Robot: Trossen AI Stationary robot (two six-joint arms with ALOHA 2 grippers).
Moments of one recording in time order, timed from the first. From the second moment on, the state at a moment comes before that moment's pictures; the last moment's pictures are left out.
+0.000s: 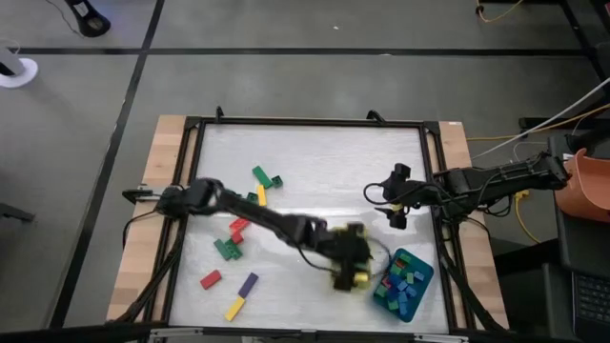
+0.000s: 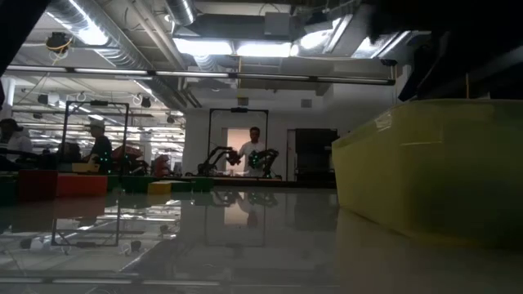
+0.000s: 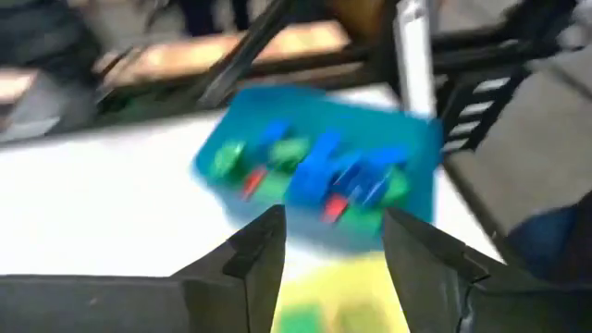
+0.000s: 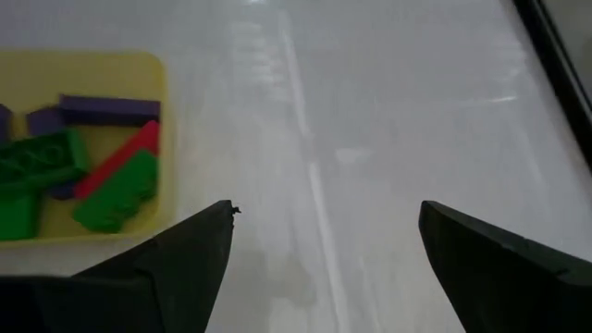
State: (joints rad) left arm -0.29 2.27 1.93 -0.18 -0.05 -0.01; right arm 0.19 0.91 0.75 -0.74 0.31 0.16
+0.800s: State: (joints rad) left arm 0.01 2.08 1.81 -1.38 -0.32 -0.42; right arm 0.19 0.93 0.75 -0.63 0.14 0.15
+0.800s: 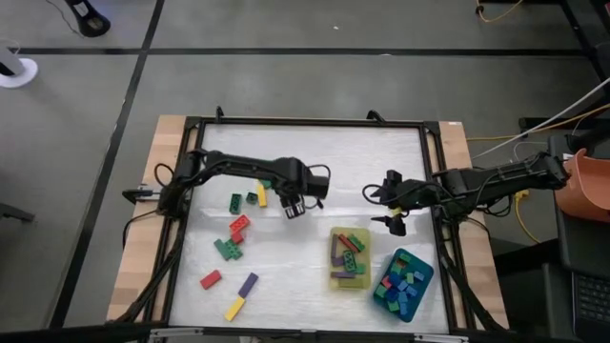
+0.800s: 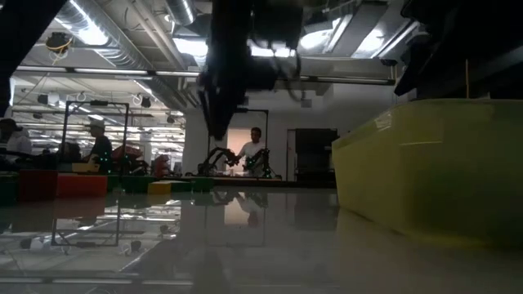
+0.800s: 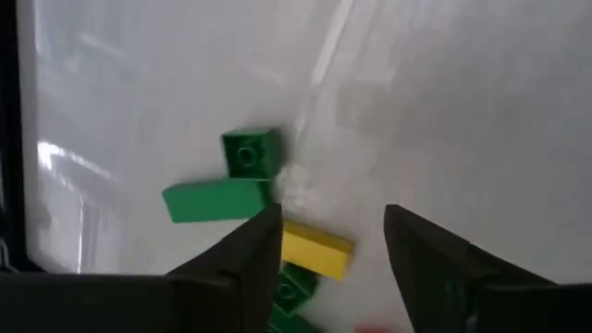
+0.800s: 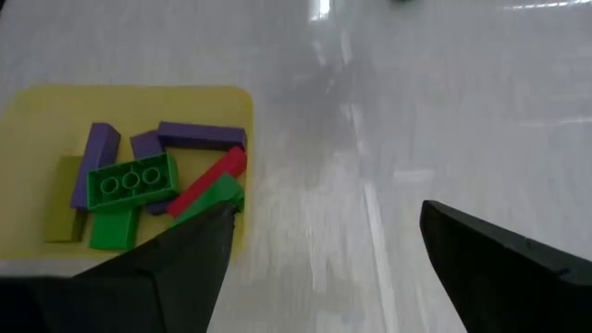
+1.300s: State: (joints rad) left arm 0.21 2.08 1.58 -1.20 -0.24 -0.32; right arm 0.19 0.94 0.75 -0.63 0.14 0.13
